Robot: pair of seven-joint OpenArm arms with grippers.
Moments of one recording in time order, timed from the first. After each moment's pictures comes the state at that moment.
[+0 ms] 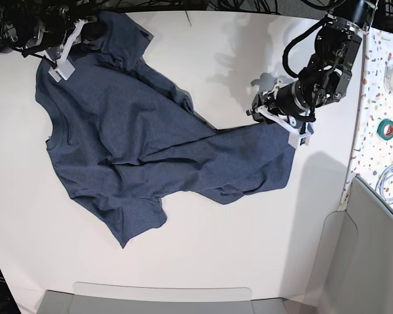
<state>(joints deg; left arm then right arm) 3.6 -28.5 16.4 101.8 -57.3 23.5 51.6 -37.3 41.2 9.9 118.2 73.5 6.7 -70.6</state>
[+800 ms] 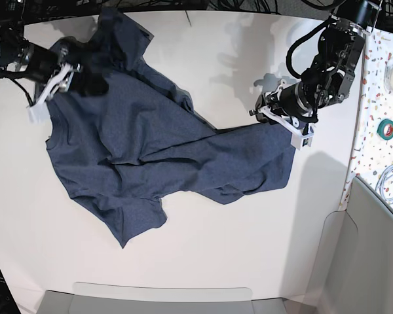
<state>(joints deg) 3.6 -29.9 16.3 101.8 -57.7 23.2 51.5 -26.3 29.6 21.8 118.4 81.9 6.0 -65.5</state>
